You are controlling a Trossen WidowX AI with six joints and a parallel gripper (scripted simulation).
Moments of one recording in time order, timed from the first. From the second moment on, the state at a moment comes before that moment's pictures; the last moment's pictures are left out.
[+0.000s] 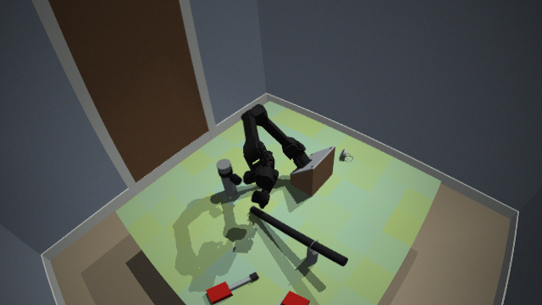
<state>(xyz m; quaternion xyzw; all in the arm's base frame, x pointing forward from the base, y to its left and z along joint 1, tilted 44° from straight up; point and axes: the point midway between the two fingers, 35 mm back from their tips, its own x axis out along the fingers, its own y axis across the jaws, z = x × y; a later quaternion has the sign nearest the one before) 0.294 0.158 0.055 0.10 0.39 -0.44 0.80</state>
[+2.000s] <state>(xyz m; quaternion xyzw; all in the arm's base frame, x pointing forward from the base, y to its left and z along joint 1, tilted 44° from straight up) 0.312 0.082 -0.047 0.30 0.27 -0.60 0.69</state>
